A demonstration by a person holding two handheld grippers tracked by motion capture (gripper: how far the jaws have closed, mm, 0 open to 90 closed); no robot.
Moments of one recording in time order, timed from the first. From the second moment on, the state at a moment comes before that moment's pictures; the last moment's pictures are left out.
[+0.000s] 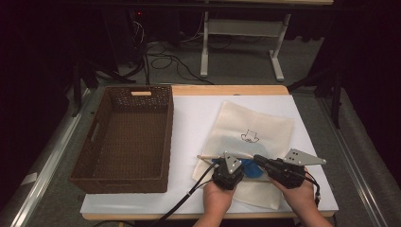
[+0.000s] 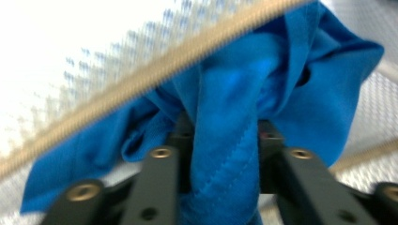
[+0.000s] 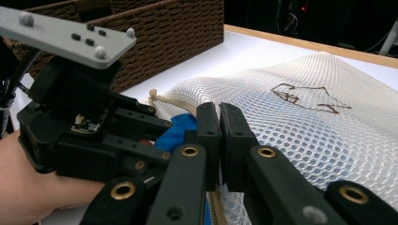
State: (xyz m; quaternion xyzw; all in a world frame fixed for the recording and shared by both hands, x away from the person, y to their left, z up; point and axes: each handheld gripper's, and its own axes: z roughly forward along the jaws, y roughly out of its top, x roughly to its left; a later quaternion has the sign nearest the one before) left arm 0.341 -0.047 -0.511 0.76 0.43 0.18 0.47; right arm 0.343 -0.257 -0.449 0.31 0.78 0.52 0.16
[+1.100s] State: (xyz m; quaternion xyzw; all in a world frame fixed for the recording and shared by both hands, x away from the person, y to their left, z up) left arm 0.333 -0.053 -0.516 0.78 0.40 0.15 0.45; right arm 0.340 -0.257 -0.450 0.31 0.78 0.52 0.16
